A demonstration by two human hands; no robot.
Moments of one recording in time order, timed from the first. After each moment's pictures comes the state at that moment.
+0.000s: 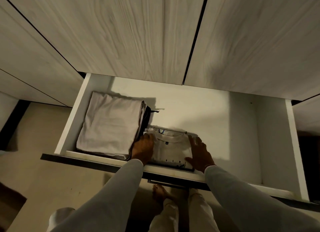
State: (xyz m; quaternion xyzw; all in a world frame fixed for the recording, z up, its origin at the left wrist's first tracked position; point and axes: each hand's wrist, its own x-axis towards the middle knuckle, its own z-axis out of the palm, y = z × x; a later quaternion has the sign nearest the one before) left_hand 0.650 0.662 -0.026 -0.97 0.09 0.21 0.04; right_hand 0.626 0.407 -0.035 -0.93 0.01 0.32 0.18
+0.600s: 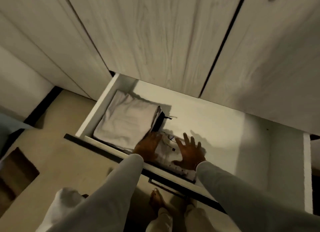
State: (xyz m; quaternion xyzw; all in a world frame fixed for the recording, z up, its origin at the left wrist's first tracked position) left_hand 0.657 0.682 -0.004 -0.95 0.09 0.27 -0.11; right_hand 0.678 0.451 -0.004 -0.92 -0.22 0.31 0.02
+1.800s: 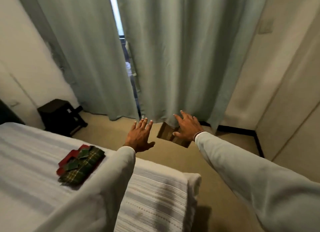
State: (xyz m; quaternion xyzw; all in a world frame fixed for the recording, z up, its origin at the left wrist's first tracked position) left_hand 0.064 0.897 0.270 -0.76 -0.64 0.00 0.06; right_hand 0.305 0.950 0.302 -0.54 -0.84 0.02 0.03
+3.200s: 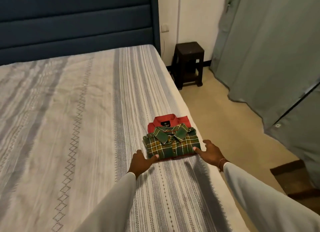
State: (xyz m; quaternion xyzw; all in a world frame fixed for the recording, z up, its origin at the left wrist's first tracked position) left_hand -0.307 0.807 0.012 0.01 -0.90 -0.33 -0.29; right_hand -0.211 1.086 0.022 -0.32 -0.86 0.38 -0.13
